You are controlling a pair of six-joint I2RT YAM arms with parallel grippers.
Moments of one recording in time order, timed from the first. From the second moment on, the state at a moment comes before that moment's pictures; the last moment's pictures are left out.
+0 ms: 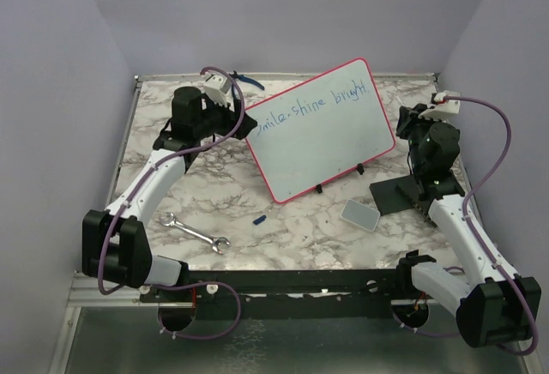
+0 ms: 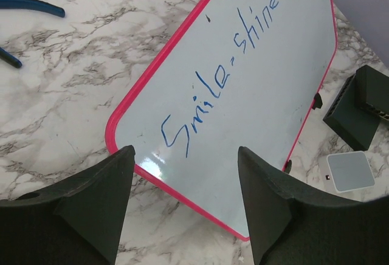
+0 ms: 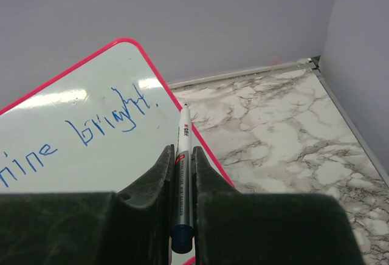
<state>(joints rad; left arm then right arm) -0.24 1.39 1.07 -0.02 0.49 -0.15 0.11 1.00 0.73 0.29 0.20 0.14</state>
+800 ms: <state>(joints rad) -0.38 0.97 0.90 -0.13 0.30 -0.15 0.11 0.95 0.73 0.27 0.13 0.16</state>
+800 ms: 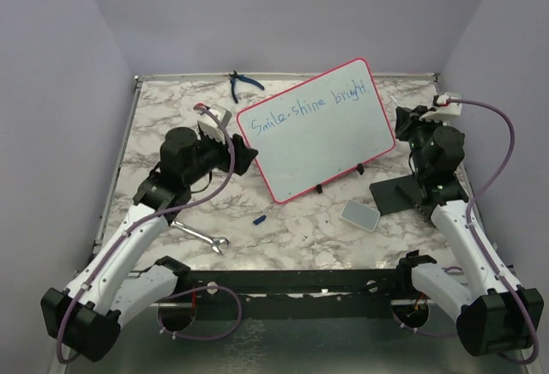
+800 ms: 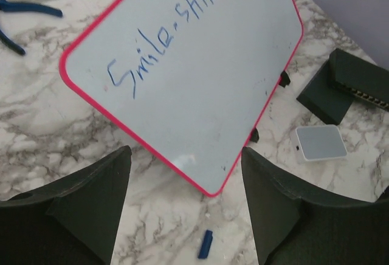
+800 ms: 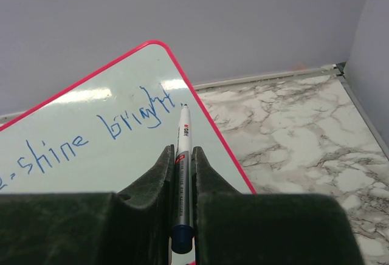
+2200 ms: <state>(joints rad) -0.92 1.40 0.69 -0.33 -0.13 -0.33 0.11 0.94 0.71 0.19 -0.11 0.26</state>
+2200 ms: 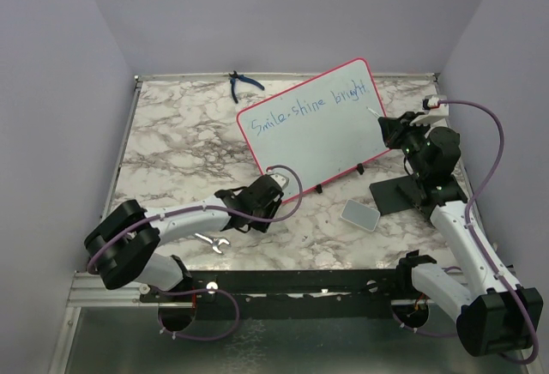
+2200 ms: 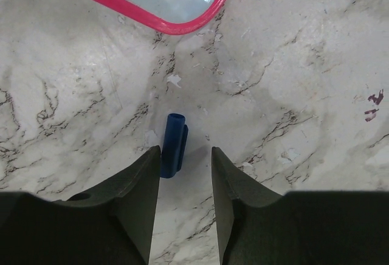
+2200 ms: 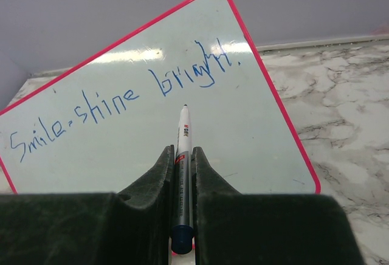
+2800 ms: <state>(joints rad) -0.92 1.44 0.73 -0.38 -0.09 -0.35 0.11 0.94 0.71 0.18 -0.11 0.25</state>
